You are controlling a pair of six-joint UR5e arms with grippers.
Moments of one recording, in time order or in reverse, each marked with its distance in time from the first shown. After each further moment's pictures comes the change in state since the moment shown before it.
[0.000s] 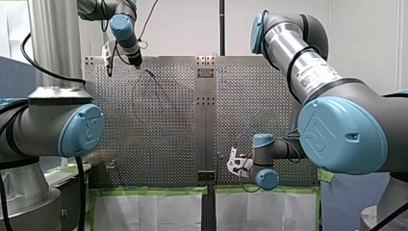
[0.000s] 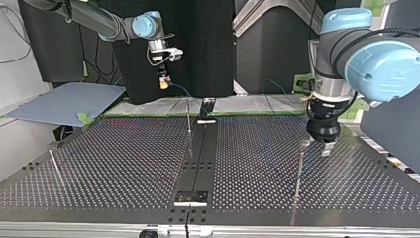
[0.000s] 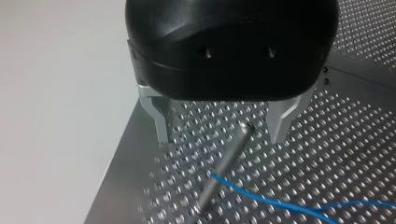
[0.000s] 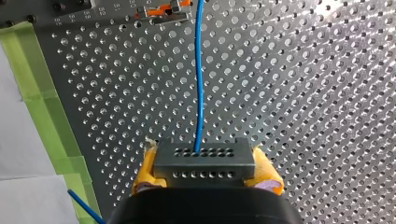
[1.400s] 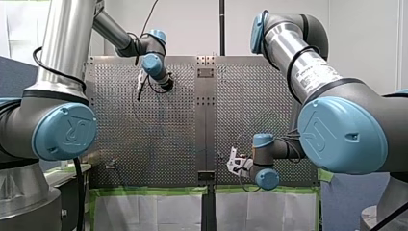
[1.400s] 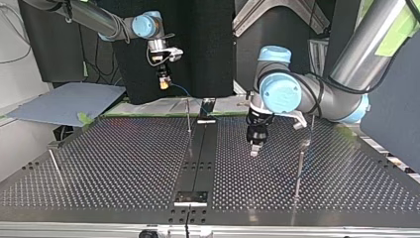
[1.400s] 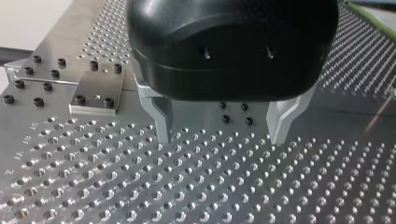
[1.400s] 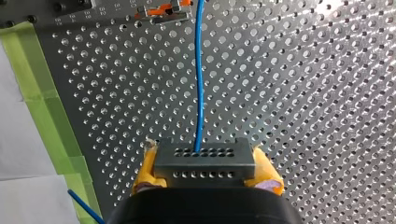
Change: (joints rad) left arm -0.224 -0.293 0.000 0.338 -0.030 0.252; right arm 0.000 0.000 0.000 0.000 0.000 0.003
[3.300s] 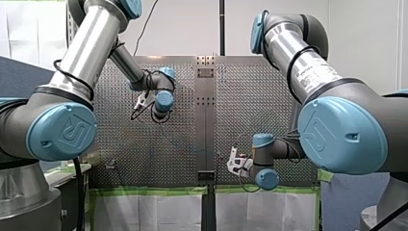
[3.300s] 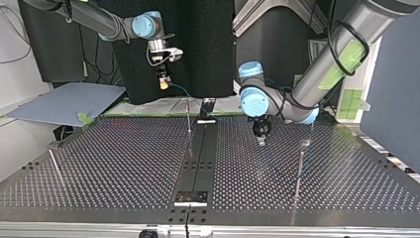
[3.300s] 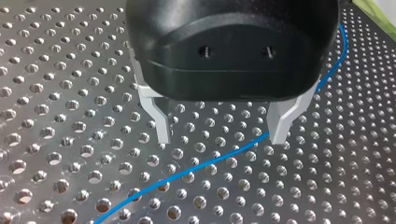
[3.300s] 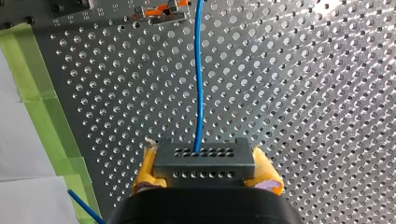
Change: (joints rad) left arm -0.023 -0.282 0.000 0.208 -0.369 0.338; right arm 0.000 0.000 0.000 -0.003 0.001 0.006
